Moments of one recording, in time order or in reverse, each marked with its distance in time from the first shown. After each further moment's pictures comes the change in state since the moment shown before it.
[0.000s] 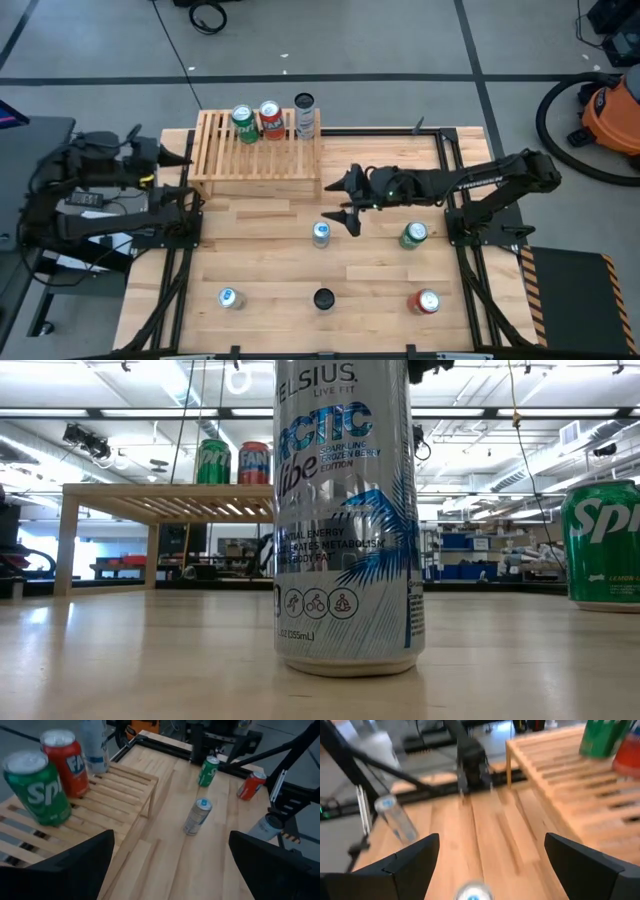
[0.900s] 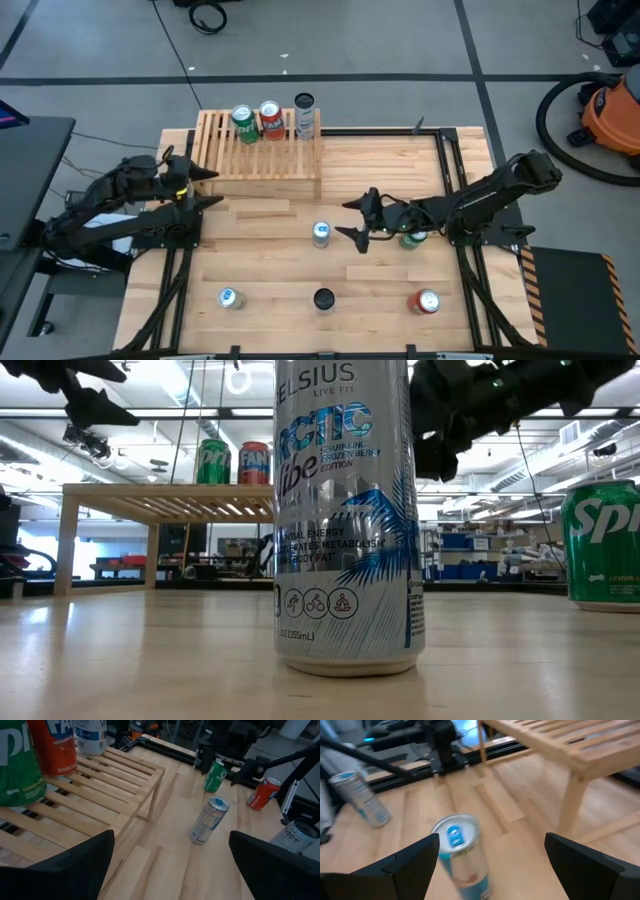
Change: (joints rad) left arm 0.000 -0.263 -0.561 0.405 -0.001 -0.073; right arm 0.141 0.000 -0.424 0.442 0.292 0.131
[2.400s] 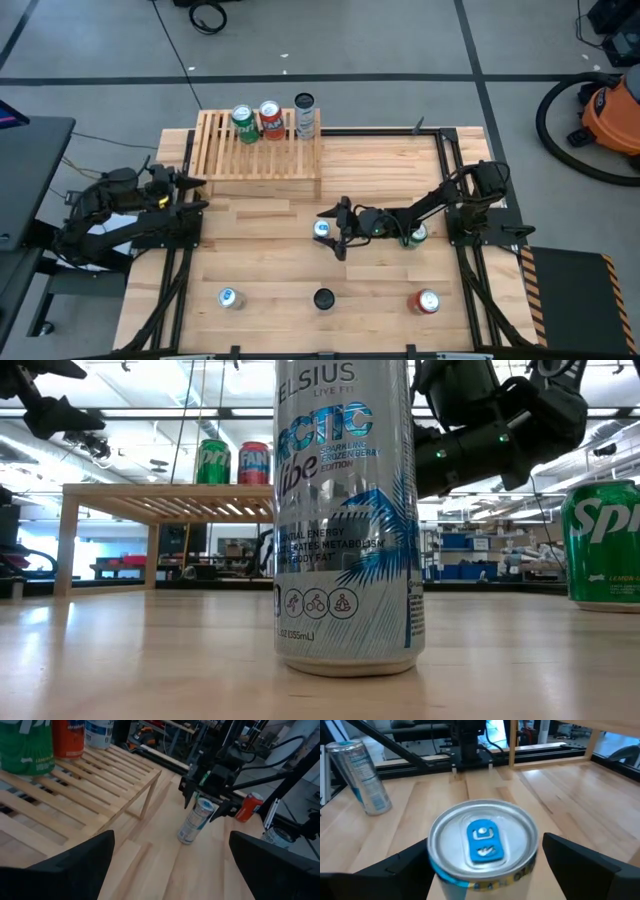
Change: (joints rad) left arm -0.003 -0.273 -0.053 -0.130 0.003 -0.123; right arm -0.071 0.449 0.075 0.486 -0.166 -0.209
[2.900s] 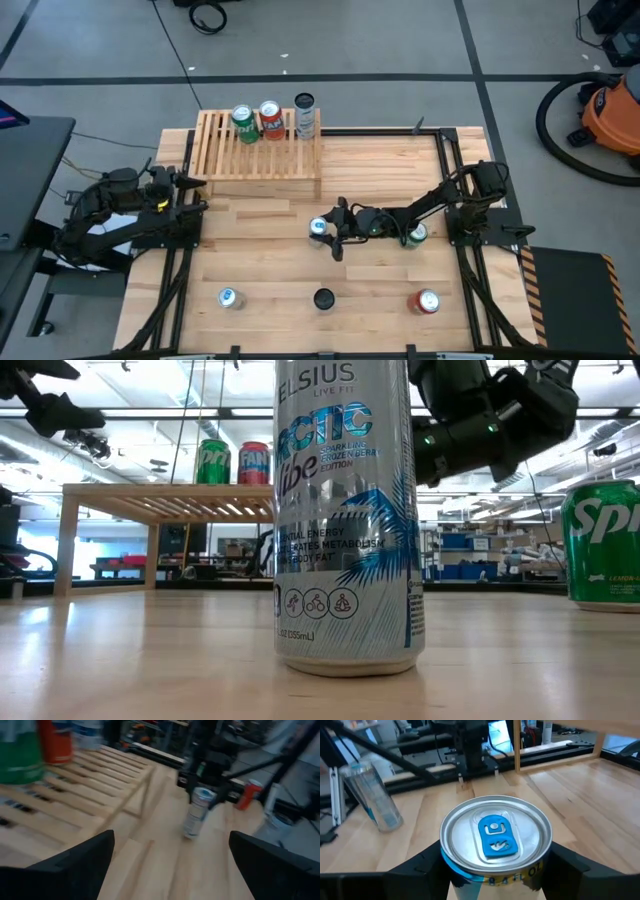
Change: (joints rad) left arm 0.000 0.000 0.000 -0.009 0.045 0.102; right arm 0.000 0.001 0.055 -0.024 -0.019 0.089
